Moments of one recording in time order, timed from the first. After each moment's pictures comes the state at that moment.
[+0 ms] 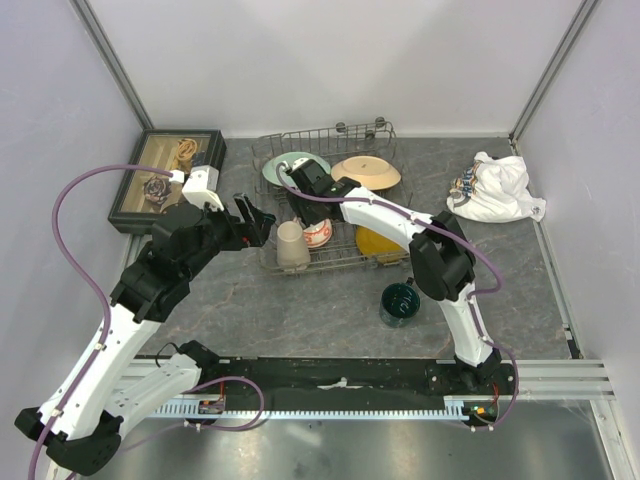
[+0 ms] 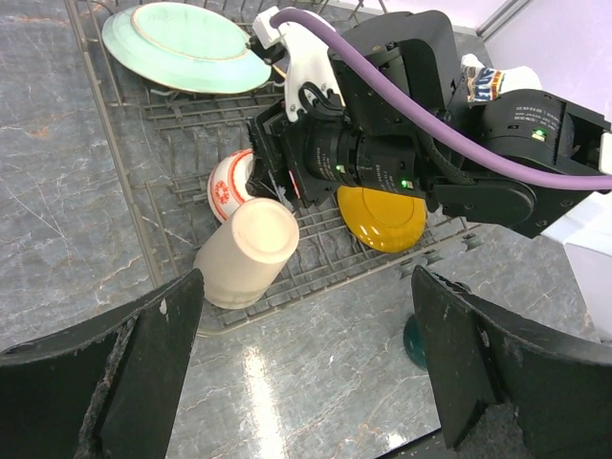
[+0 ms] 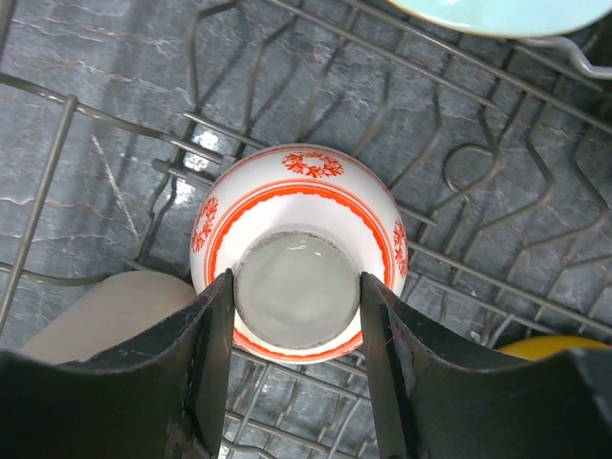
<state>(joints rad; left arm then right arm) -0.54 0.80 1.07 -0.58 -0.13 -0.48 0.77 2.17 1.85 -0.56 0.17 0.17</state>
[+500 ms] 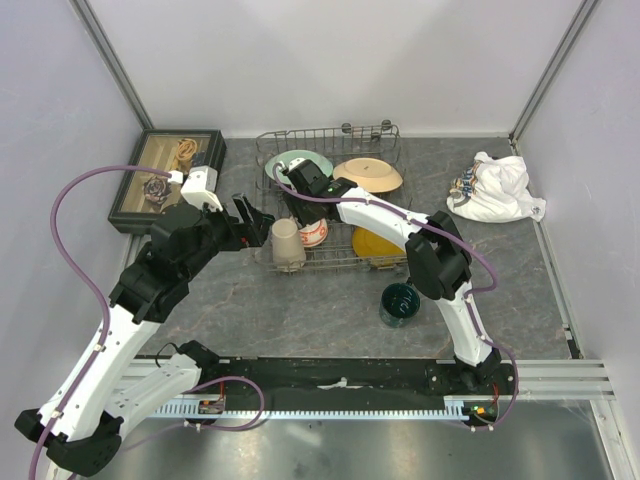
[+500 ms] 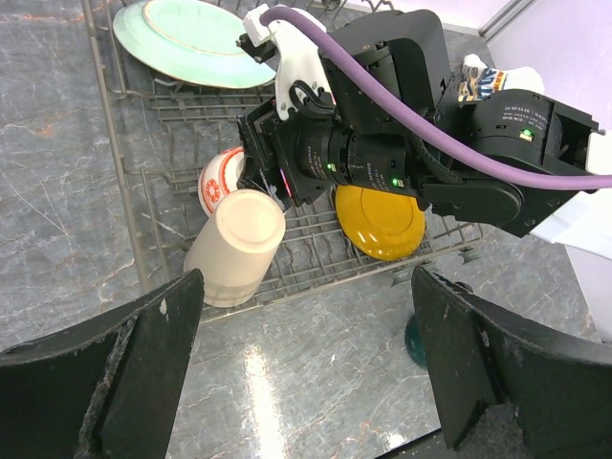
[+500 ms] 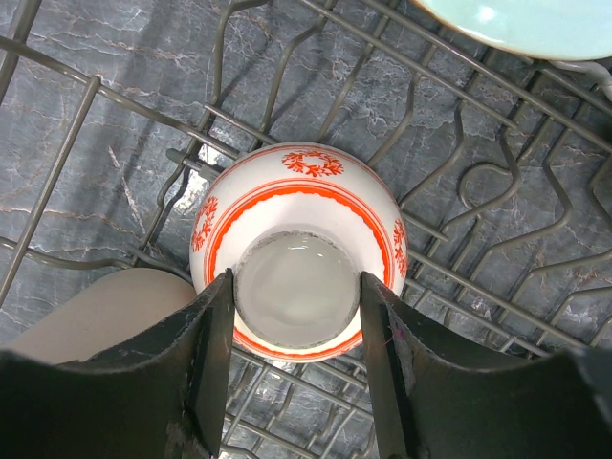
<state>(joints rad) -0.53 0.80 1.07 -0.58 -0.13 -0.48 0.78 2.21 1.89 -0.55 0.16 0.17</state>
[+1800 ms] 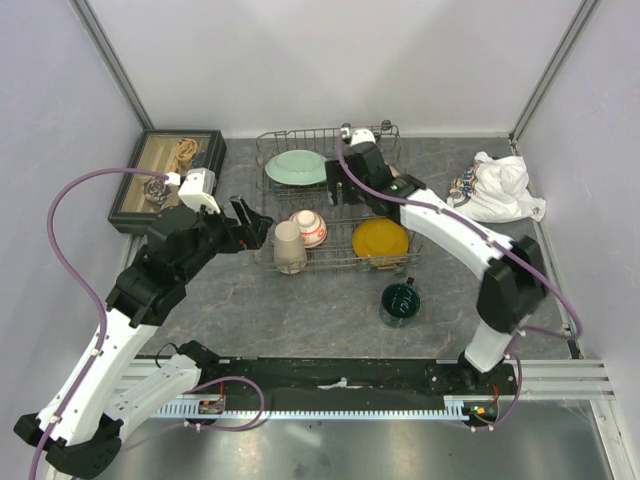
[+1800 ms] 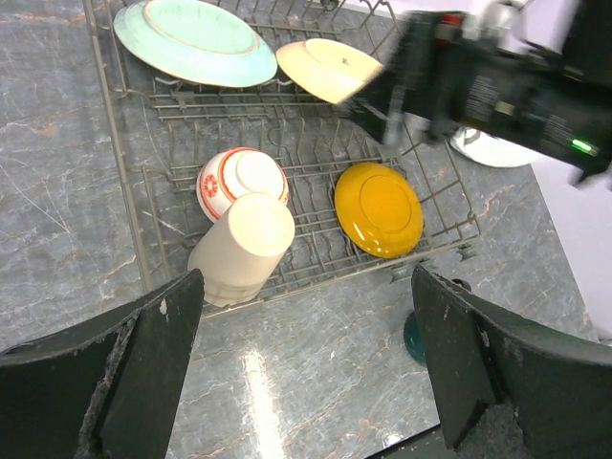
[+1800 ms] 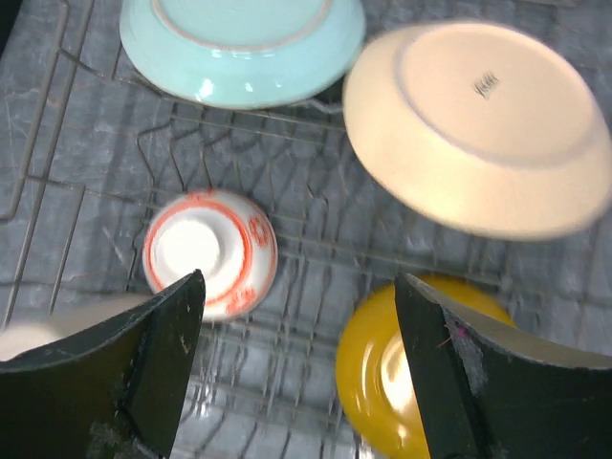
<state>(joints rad) -0.52 0.78 1.07 -0.60 -0.12 -0.48 0.65 1.82 1.60 -0.41 0.25 0.30</state>
